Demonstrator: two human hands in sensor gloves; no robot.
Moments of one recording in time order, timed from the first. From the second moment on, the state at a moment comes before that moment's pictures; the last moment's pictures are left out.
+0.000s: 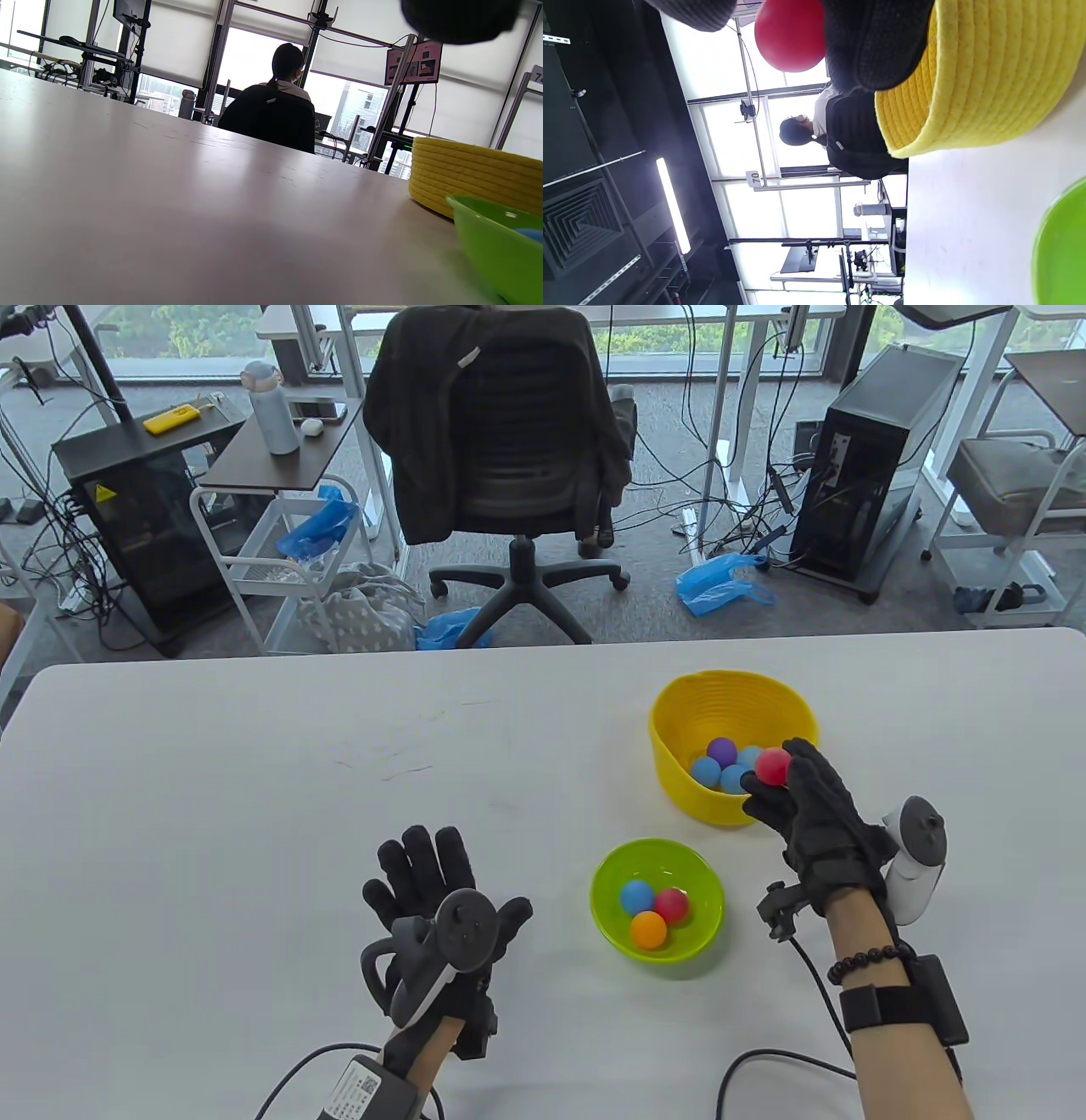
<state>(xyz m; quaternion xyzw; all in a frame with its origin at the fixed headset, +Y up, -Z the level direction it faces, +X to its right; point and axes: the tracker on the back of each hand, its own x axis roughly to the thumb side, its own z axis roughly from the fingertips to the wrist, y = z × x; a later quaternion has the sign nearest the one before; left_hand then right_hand) -0.144 -0.704 -0.324 0.06 0.00 0.15 0.99 0.281 -0.720 -0.417 0.03 -0.03 0.64 0.77</state>
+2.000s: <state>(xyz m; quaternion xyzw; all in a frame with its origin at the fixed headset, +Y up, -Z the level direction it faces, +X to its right) -0.139 -0.706 -0.323 0.05 -0.01 0.15 0.99 0.133 -0.695 -0.342 0.27 0.06 0.94 0.19</state>
